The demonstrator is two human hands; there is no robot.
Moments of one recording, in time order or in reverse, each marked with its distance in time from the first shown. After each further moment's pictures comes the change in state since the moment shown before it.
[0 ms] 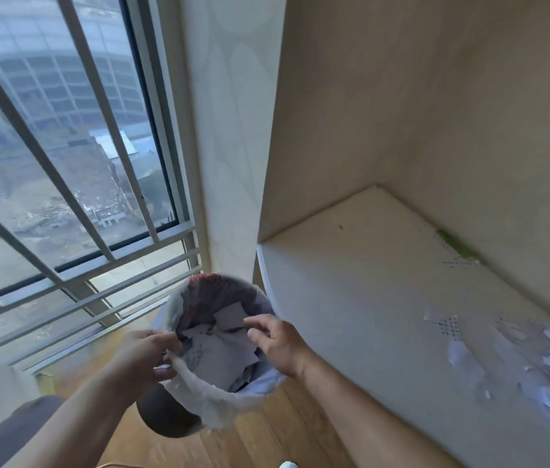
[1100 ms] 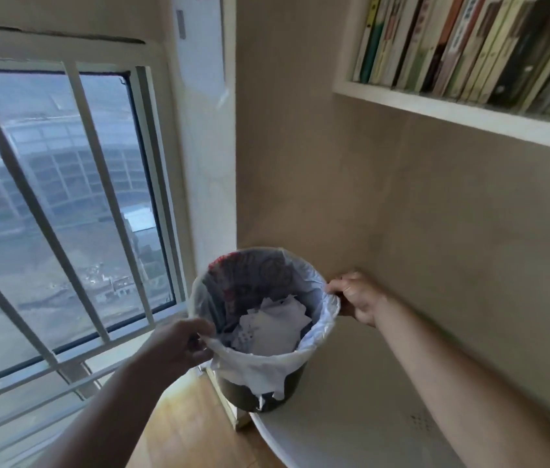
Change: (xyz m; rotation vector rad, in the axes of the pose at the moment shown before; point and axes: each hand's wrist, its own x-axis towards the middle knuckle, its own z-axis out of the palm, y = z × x) left_hand -0.059 0.153 0.088 -0.346 -0.275 0.169; right_hand 0.000 -0.103 -0.292 0.502 0.248 0.120
